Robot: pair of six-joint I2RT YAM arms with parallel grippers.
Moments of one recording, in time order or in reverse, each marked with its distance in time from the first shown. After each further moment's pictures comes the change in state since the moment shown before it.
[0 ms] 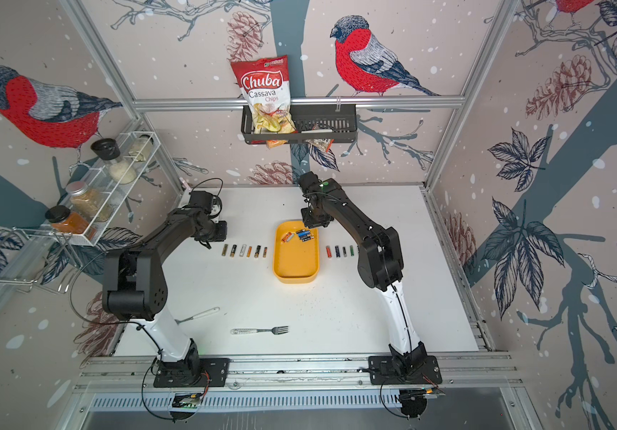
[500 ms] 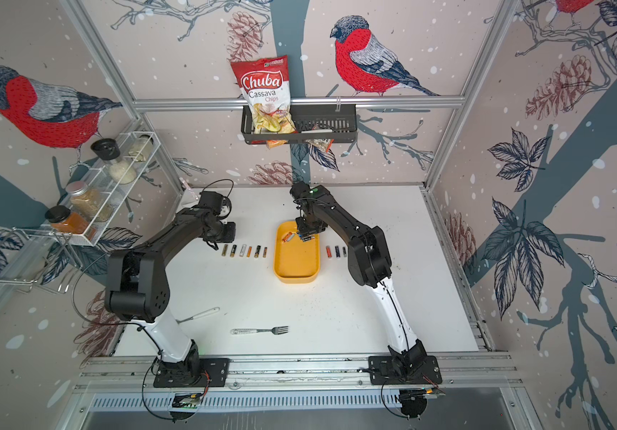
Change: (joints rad) left arm -0.085 -0.003 -0.002 -0.016 0.004 -0.035; right arm 0.030 0.124 0.056 -0.022 0.009 -0.031
